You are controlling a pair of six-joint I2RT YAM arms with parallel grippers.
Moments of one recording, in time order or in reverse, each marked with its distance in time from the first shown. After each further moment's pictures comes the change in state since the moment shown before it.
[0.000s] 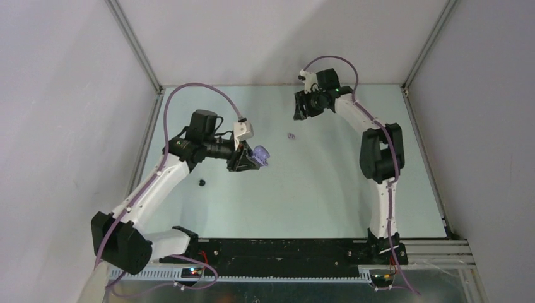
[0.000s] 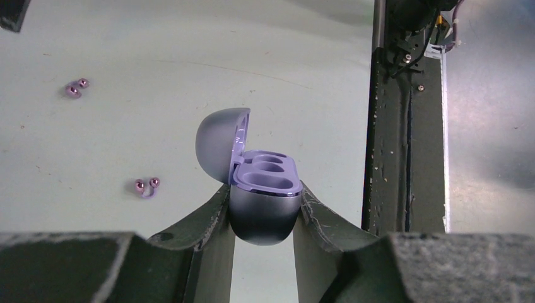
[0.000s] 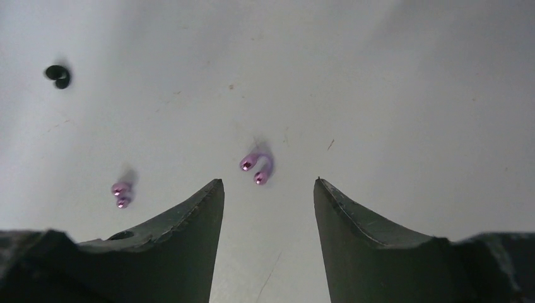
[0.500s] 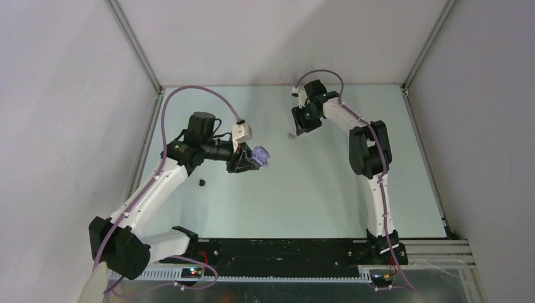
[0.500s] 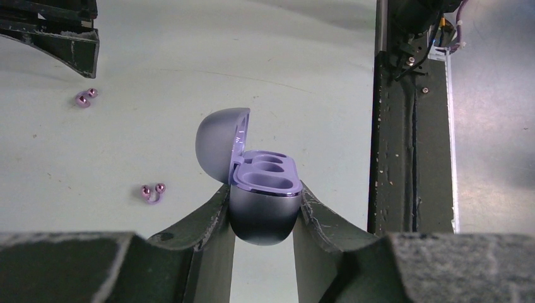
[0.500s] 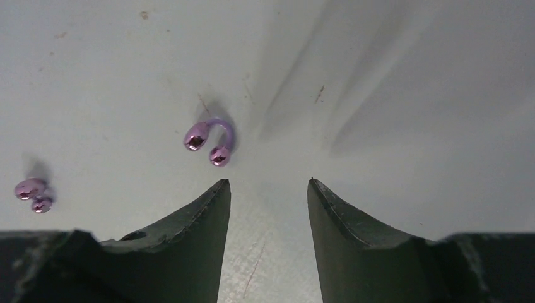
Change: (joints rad) left arm 0.000 -0.061 -0.054 0.048 0.004 -0.003; right arm 0.058 0.185 0.121 -0.207 0.199 -0.009
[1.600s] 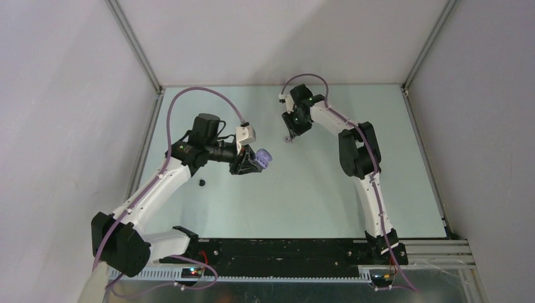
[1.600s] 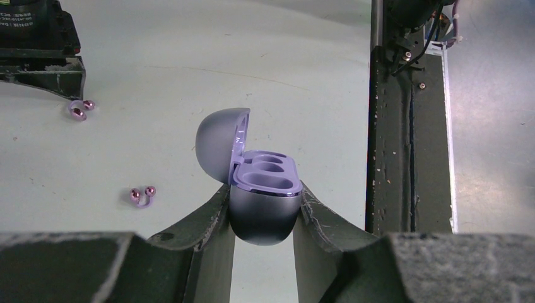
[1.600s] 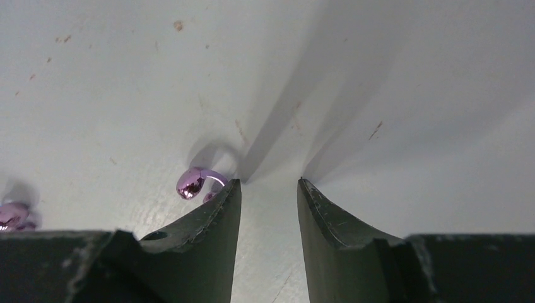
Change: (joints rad) left arm -0.032 0.024 -0.019 0.029 -0.009 -0.007; right arm 0.089 0.095 0.096 -0.034 0.108 -0.033
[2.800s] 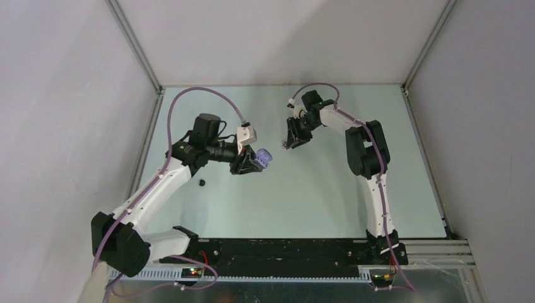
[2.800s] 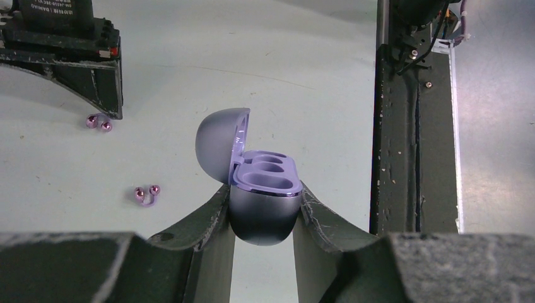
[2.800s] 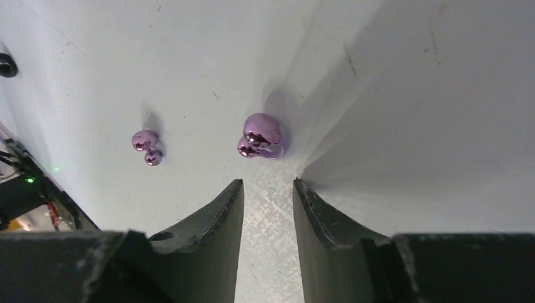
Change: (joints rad) left arm -0.008 0.000 0.000 0.006 -0.021 0.001; right arm -0.059 -0.076 -0.194 0.035 -0.417 0.171
